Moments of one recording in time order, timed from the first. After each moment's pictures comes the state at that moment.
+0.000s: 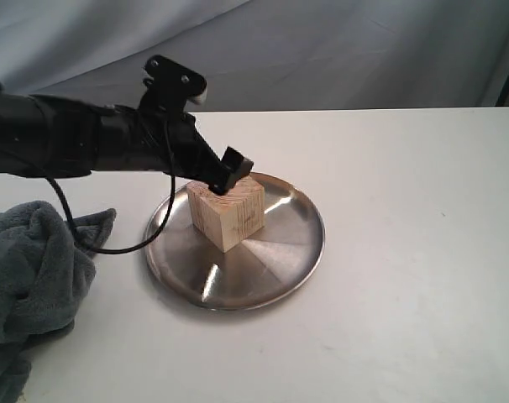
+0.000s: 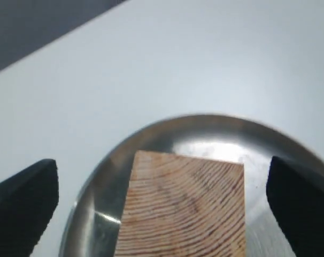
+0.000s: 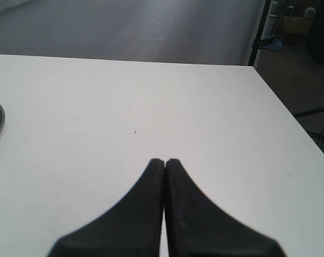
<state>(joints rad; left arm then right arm) -0.48 1.84 -1.09 -1.74 0.16 1.90 -0.08 0.04 0.00 -0.04 0.31 -0.04</state>
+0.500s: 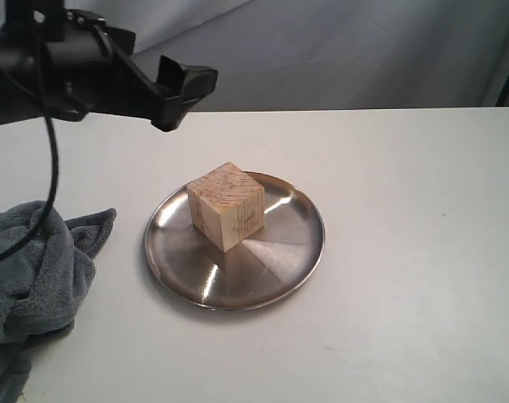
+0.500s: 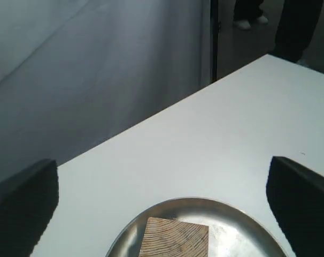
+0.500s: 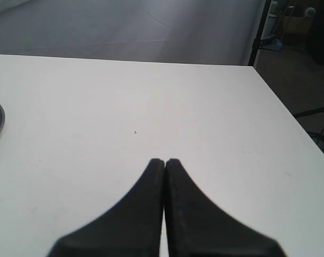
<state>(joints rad) -0.48 1.36 -0.93 -1.74 0.16 1.85 -0.08 0.04 0.00 -0.04 0.31 -0.04</state>
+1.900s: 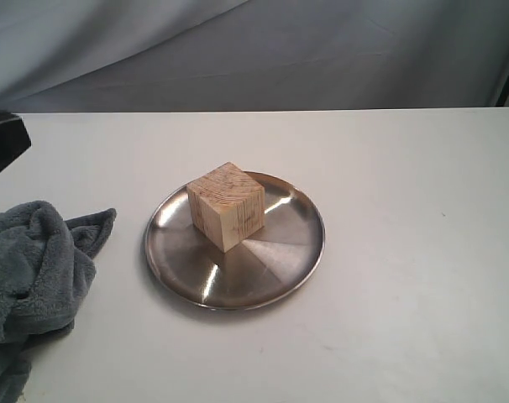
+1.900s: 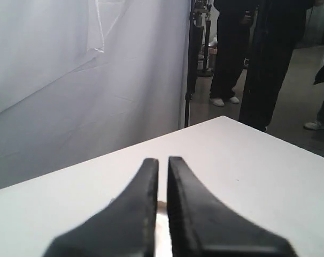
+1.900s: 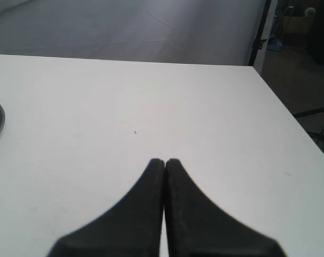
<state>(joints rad) -0.48 0.64 -0.45 -1.74 0.21 1.69 -0.08 0.04 0.00 -0.04 0.31 -0.04</state>
